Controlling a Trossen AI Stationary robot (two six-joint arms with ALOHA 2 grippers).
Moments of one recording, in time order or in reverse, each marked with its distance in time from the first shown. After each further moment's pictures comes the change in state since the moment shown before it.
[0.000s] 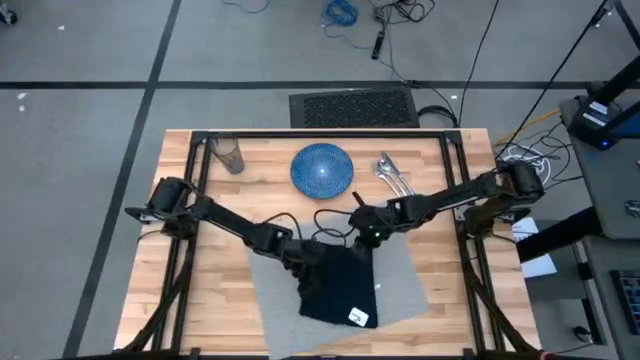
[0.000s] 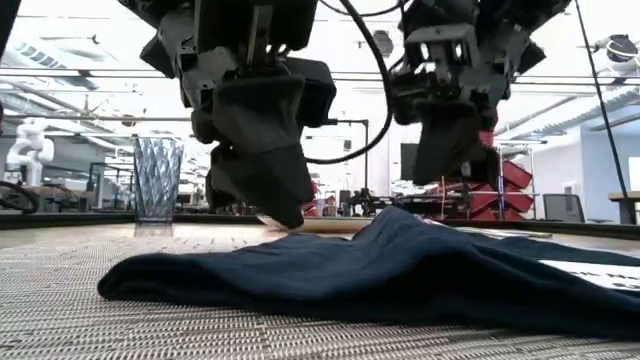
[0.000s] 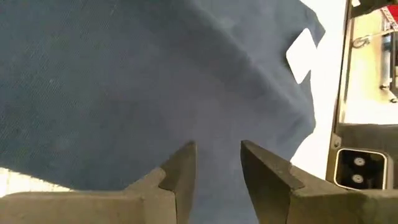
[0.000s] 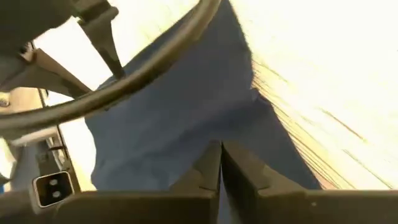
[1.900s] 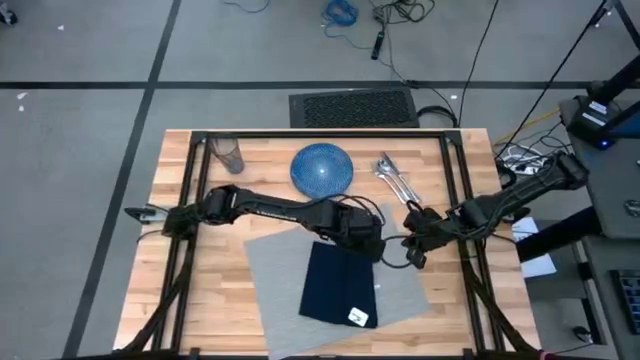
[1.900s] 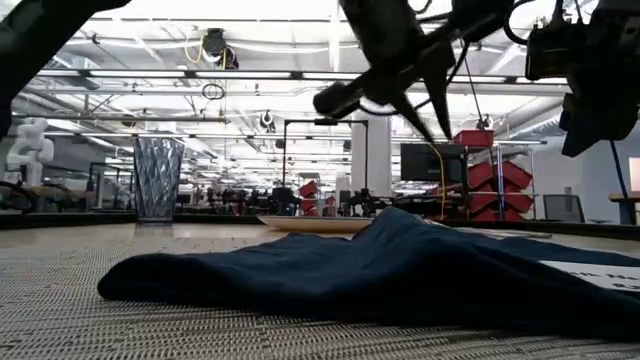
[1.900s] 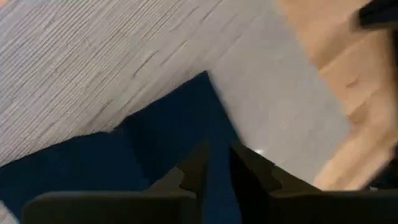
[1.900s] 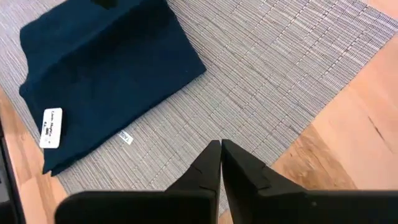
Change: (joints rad) left arm 0.139 0.449 1.098 -0.946 -0.251 -0.439; right arm 0.305 -0.569 -0.249 -0.422 0.378 0.079
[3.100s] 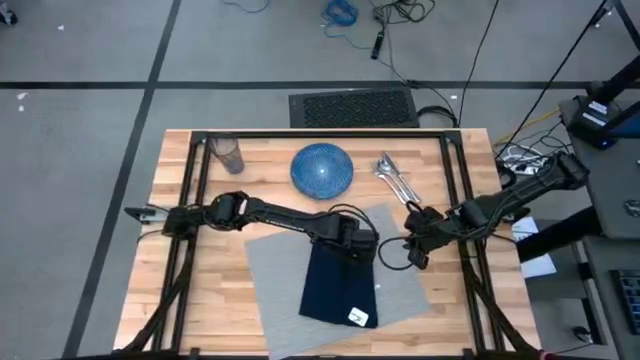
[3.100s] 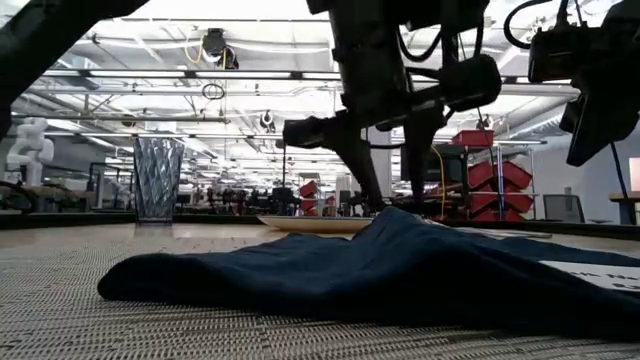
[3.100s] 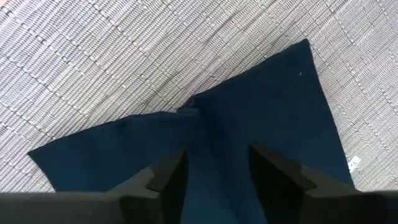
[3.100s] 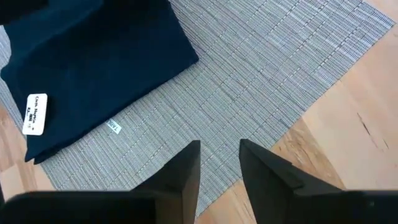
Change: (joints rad) left arm -0.031 0.090 0.000 -0.112 -0.033 -0.041; right arm 0.000 0.000 0.000 -0.036 -0.008 -0.028
